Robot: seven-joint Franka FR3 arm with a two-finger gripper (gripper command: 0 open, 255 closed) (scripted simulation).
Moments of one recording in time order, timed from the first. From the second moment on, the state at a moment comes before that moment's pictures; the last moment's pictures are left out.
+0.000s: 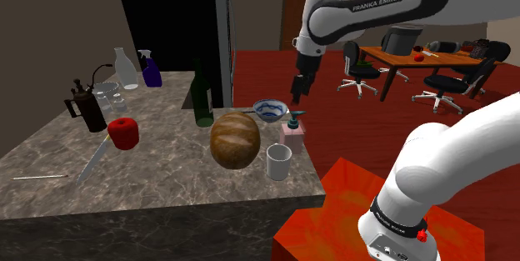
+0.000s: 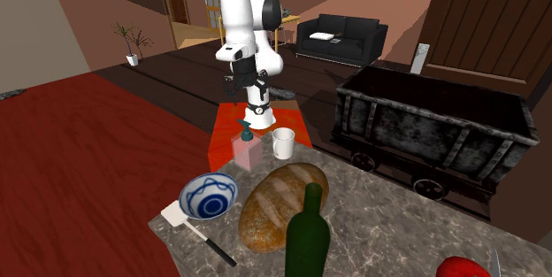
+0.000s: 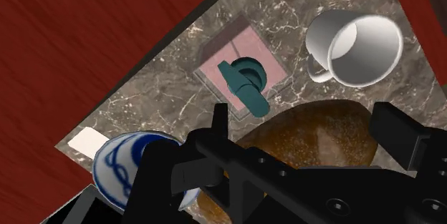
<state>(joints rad) 0.01 -0.57 -0.12 -2.47 0.00 1.93 -0.27</state>
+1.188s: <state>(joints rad) 0.03 -0.36 -0.18 -2.54 0.00 2.18 -0.42</state>
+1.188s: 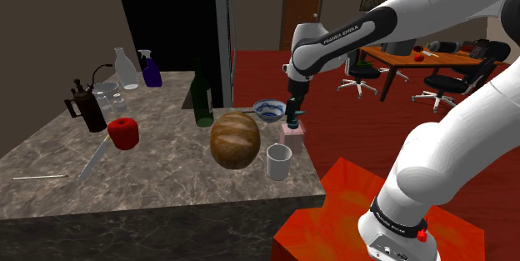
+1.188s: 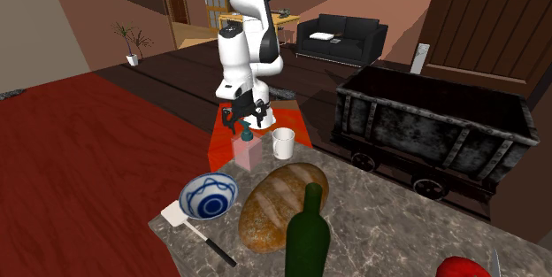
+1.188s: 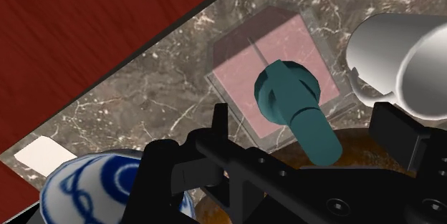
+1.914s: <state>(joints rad) 0.03 -0.36 -0.18 -2.54 0.00 2.18 -0.42</state>
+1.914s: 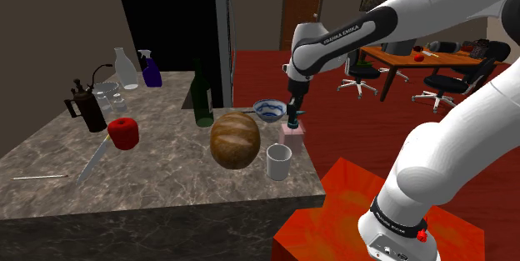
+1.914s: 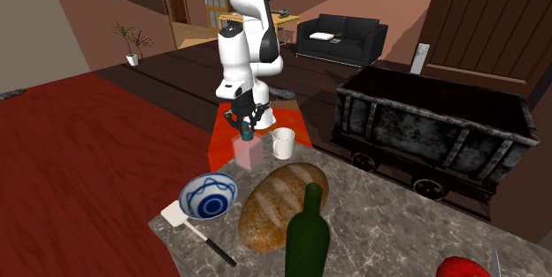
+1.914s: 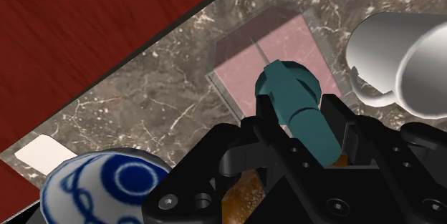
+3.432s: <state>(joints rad) 0.03 -0.45 -0.16 -2.32 -0.01 1.86 -0.40</state>
